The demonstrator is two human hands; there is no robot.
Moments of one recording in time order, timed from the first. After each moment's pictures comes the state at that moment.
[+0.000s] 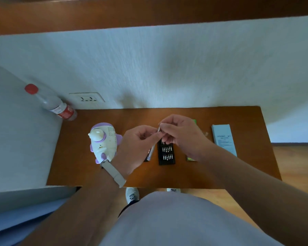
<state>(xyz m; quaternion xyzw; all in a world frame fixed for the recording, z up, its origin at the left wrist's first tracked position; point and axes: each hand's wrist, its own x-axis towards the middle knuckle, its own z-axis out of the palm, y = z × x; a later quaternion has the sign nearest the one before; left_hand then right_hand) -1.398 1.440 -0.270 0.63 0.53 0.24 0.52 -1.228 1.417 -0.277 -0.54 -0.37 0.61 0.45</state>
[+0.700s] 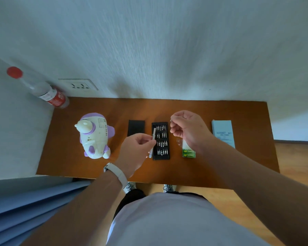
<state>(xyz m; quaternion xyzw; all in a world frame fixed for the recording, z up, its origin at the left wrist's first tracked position) -1.385 1.424 -0.345 0.56 0.61 0.20 0.53 -1.185 1.433 -0.335 -0.61 -0.23 0.63 0.43</state>
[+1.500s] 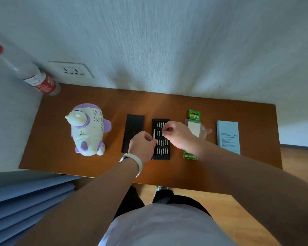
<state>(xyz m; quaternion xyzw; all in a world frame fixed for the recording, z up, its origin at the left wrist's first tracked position) -1.366 1.445 -0.445 0.51 0.72 0.10 0.46 -1.202 1.453 -0.439 -0.70 -0.51 0.49 0.14</state>
